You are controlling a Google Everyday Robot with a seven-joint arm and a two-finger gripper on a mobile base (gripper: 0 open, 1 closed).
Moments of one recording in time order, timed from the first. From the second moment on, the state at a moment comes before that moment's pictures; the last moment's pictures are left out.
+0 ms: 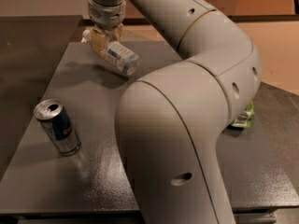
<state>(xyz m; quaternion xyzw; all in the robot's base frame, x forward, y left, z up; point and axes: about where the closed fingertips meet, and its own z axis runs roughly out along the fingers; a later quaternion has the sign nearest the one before) 0.688 0.122 0.900 -0.47 0.87 0.05 0.11</state>
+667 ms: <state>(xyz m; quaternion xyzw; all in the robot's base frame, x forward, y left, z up) 0.649 0.152 0.951 -0.59 0.75 0.20 0.21</state>
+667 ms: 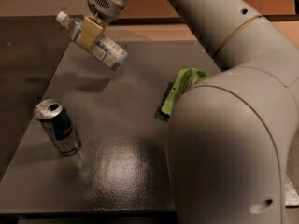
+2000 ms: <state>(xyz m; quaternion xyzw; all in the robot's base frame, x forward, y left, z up) 0.598 0.165 0.982 -0.59 0.57 0.41 0.39</state>
